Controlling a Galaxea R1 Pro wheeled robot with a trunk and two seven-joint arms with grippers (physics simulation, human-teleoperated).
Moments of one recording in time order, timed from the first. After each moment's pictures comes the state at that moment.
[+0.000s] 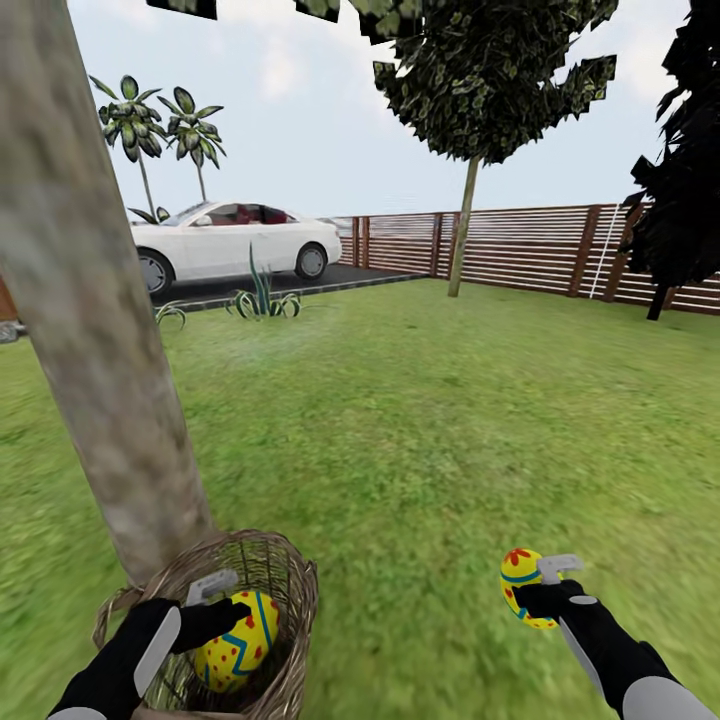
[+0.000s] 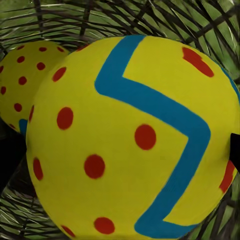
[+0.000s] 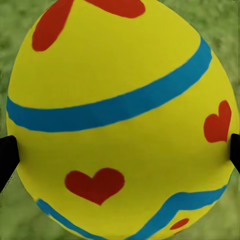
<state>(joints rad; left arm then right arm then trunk) -0.45 0.11 0.09 -0.72 0.31 0.66 -0.10 -0.55 -0.20 -0.04 -0.48 0.14 0.20 0.07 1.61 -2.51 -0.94</state>
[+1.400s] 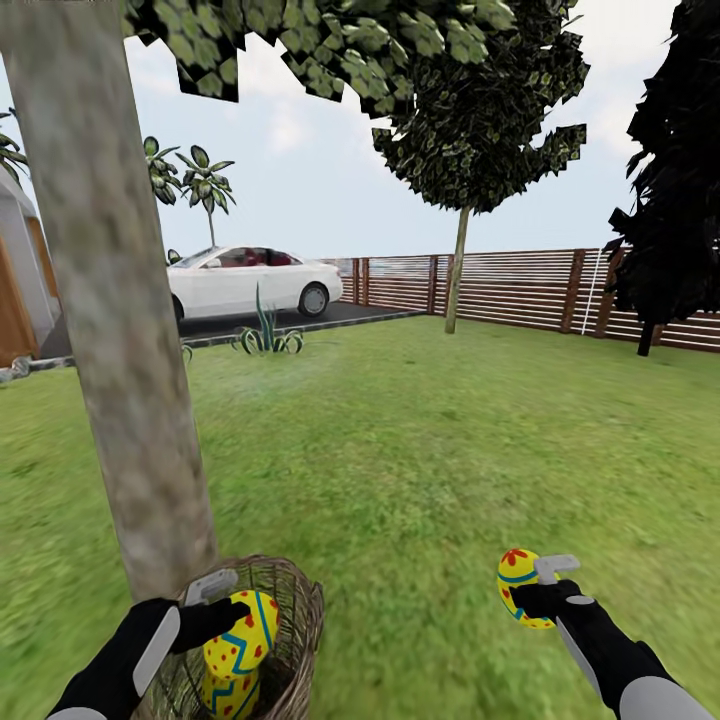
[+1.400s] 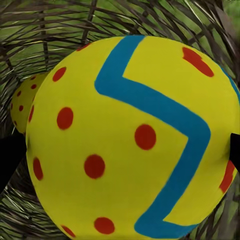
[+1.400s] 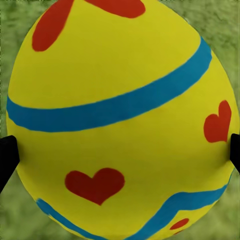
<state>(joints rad) -0.45 0.11 0.10 -0.72 0.32 0.66 -0.10 -0.55 -0.19 -0.04 -0.48 0.14 0.20 0.07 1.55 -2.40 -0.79</state>
